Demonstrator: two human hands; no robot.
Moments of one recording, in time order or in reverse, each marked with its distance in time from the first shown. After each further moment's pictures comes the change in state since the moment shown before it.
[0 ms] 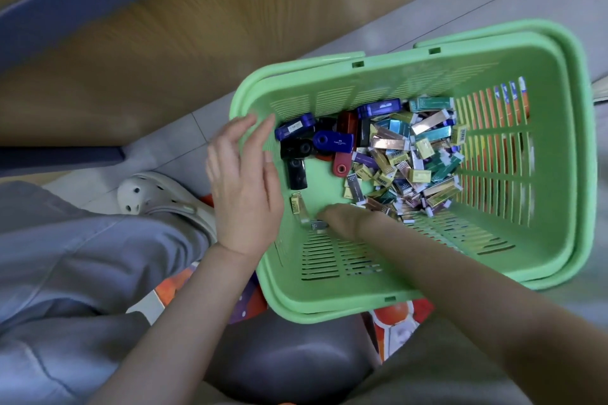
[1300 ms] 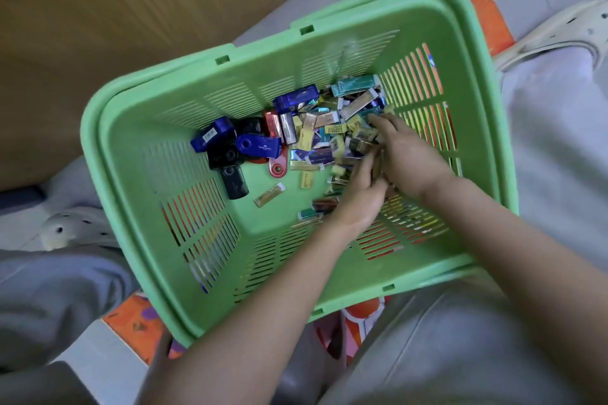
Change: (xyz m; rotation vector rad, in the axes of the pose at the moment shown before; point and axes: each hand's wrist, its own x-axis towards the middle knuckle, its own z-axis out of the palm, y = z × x) left_hand -0.041 0.128 0.186 -0.780 -1.065 -0.737; right_hand -0.111 0.127 -0.048 0.170 0.699 0.309
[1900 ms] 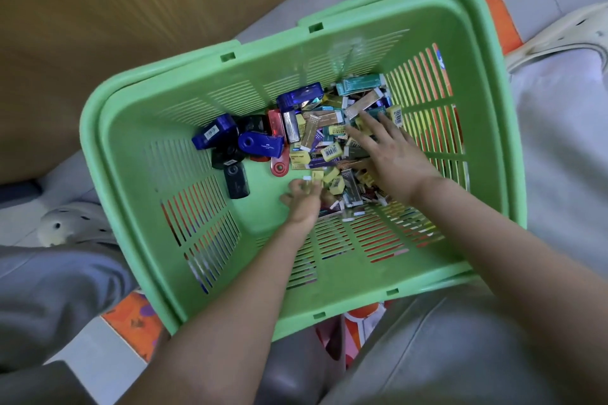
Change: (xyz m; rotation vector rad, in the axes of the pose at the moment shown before) left_hand 0.004 -0.051 -0.058 0.050 0.345 -0.443; right_hand 0.010 -0.003 0.015 -0.297 -0.137 -0.103
